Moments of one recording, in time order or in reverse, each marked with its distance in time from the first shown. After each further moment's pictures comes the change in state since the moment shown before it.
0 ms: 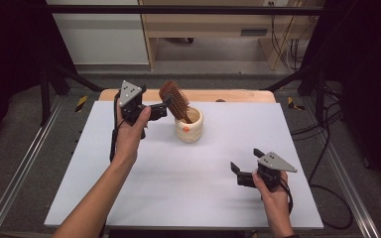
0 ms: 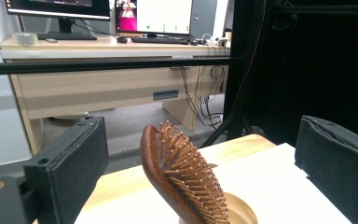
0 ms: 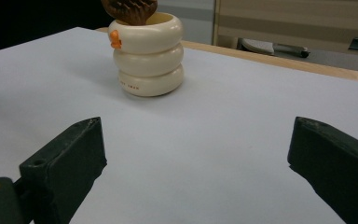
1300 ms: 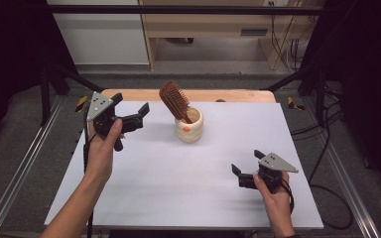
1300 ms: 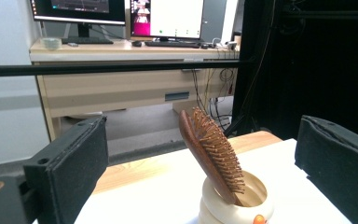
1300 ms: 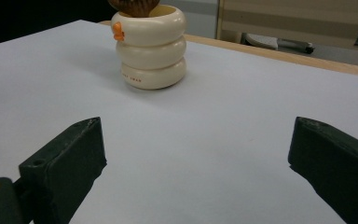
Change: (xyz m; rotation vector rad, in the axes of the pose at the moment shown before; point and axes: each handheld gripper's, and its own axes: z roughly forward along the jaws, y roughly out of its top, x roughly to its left) left arm 0.025 -0.004 -0.066 -0.031 0.033 0.001; right arm -0.002 -0.001 -0.004 0.022 0.015 -0.014
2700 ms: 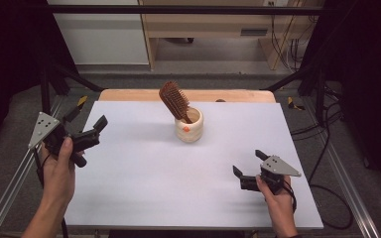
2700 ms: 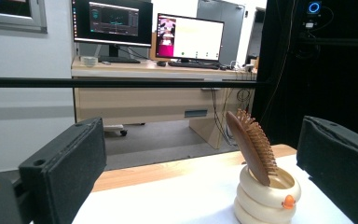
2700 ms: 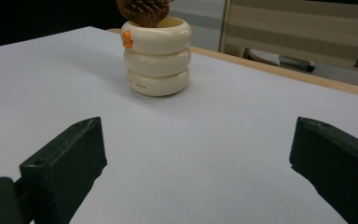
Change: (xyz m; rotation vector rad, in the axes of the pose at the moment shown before) left arm 0.052 -0.013 -0.089 -0.091 0.069 -0.026; right arm -0.002 -0.003 -0.007 -0.050 0.016 -0.053
